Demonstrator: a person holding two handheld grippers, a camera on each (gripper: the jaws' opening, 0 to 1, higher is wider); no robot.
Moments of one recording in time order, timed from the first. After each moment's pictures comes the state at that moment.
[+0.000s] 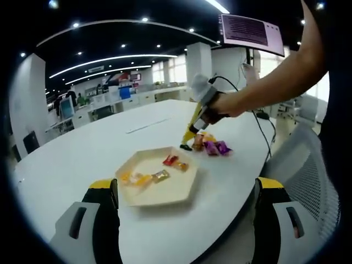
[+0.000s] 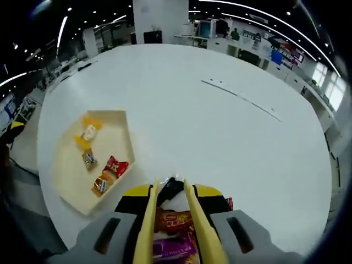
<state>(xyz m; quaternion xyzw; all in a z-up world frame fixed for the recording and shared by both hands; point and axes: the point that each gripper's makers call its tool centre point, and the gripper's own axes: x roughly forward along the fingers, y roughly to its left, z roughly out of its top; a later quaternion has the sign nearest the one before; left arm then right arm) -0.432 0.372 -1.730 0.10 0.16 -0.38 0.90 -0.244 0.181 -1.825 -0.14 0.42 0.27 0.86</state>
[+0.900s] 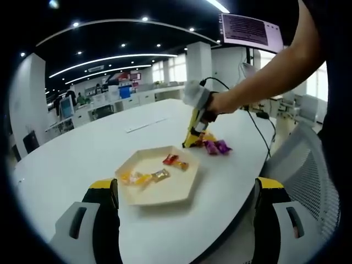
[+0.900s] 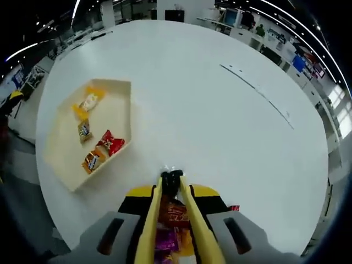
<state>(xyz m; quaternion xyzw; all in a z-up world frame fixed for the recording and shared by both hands) -0.432 0.373 -1.732 0.10 0.17 -0.38 0.90 -0.249 0.171 -1.839 -0.23 0.46 0.32 0.79</state>
